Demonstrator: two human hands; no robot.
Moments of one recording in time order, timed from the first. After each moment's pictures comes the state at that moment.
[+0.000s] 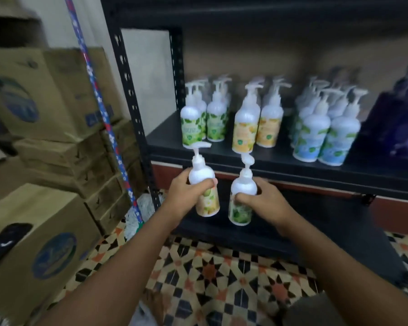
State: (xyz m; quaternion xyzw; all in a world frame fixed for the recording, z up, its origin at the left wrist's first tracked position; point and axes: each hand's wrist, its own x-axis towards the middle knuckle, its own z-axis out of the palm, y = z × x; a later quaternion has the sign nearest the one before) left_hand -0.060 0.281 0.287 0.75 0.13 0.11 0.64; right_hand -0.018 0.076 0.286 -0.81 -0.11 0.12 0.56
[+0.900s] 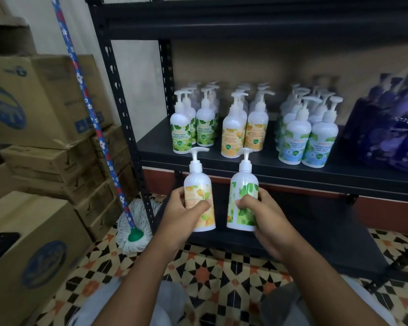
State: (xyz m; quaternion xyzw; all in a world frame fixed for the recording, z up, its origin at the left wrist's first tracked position) left_hand -0.108 0.247 0.288 0.70 0.16 0.09 0.69; right_hand -0.063 0.066 0.294 -0.64 0.00 0.16 0.75
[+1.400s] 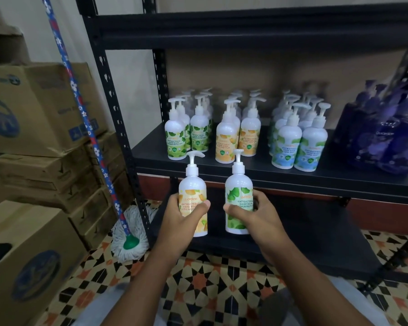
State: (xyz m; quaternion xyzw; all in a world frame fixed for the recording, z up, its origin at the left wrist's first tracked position) left_hand -0.108 0.239 0.287 0.71 0.14 0.12 0.67; right_hand -0.068 0.067 0.298 -0.71 -0.02 0.07 0.70
